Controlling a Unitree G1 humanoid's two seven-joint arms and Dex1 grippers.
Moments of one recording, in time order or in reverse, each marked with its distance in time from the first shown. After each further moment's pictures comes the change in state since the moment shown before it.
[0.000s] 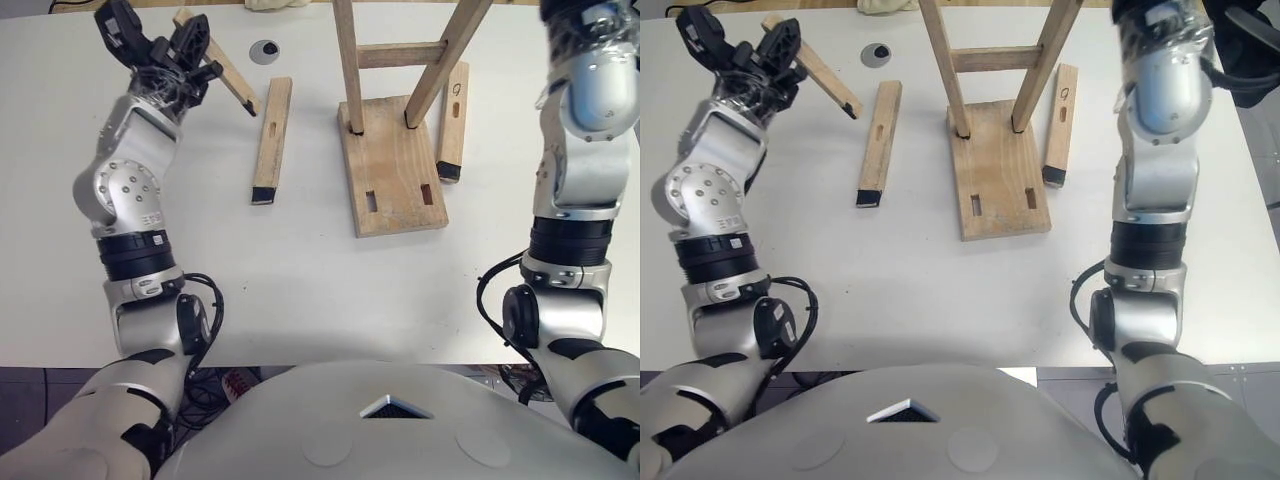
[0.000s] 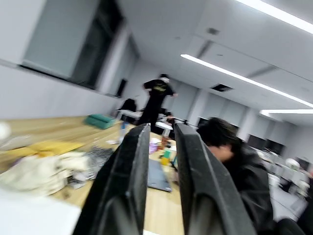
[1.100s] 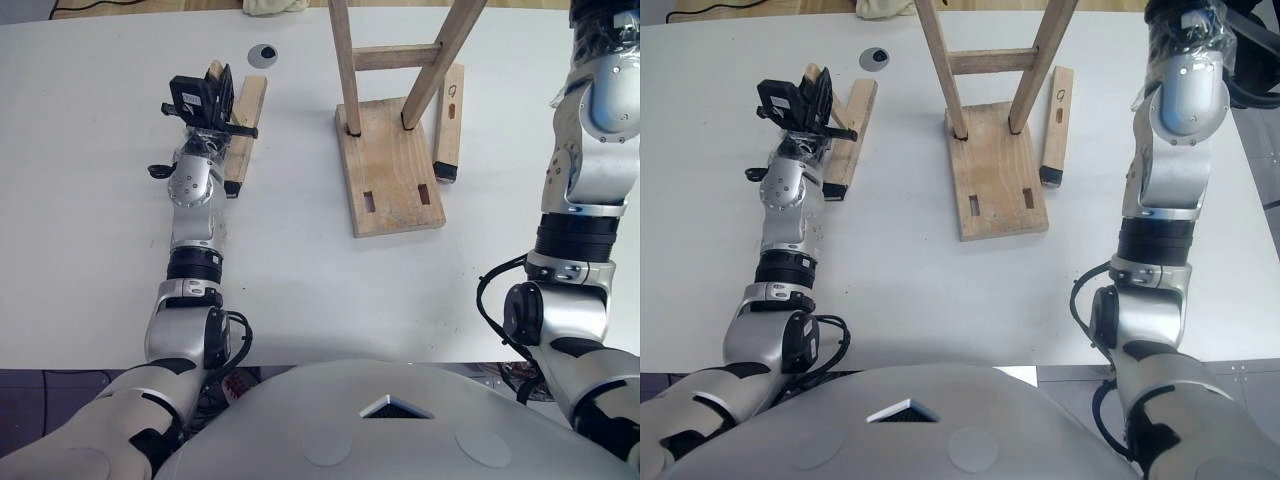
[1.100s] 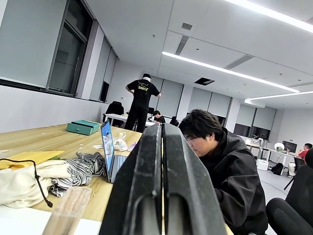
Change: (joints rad) left arm 0.057 -0.070 -0.178 0.600 0.604 -0.938 -0.104; right arm 0.010 -0.005 -0.036 0.094 0.053 -0.084 -0.015
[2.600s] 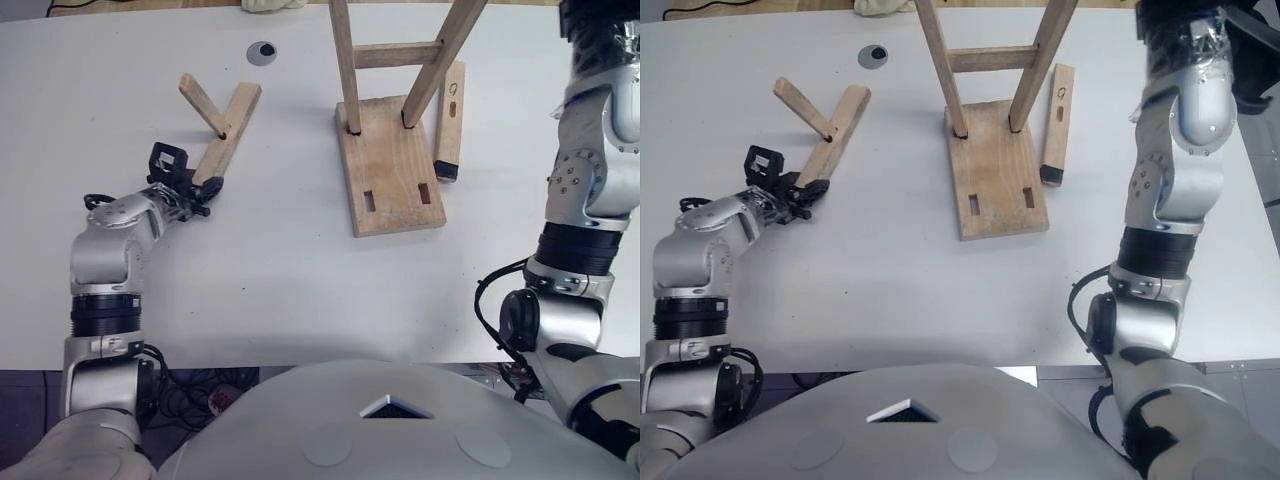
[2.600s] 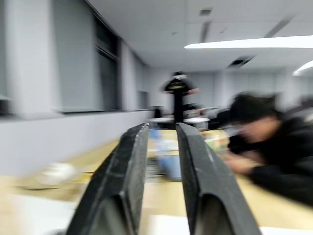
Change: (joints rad) left arm 0.246 0.383 0.016 -0.595 -0.160 1.068 -0.350; right arm 0.030 0.038 -0.061 -0.125 0.419 0.203 0.210
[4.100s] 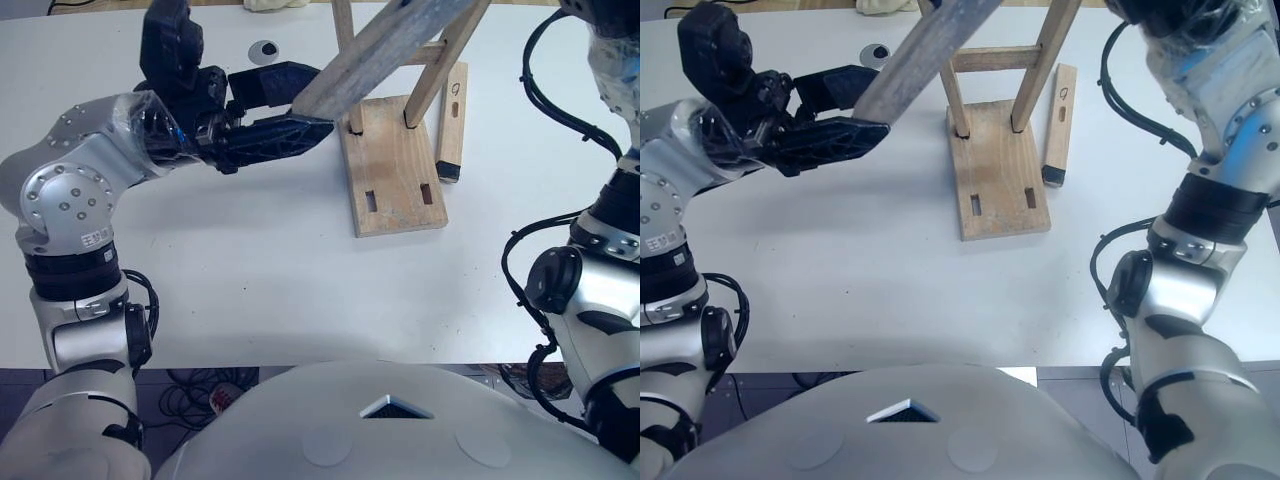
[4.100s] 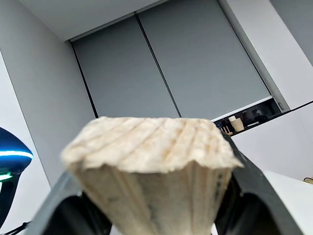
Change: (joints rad) left arm -0.260 0.020 0.002 -0.344 -0.723 0.175 -0.444; right arm -0.204 -0.150 -0.128 0.073 1.043 0.760 0.387
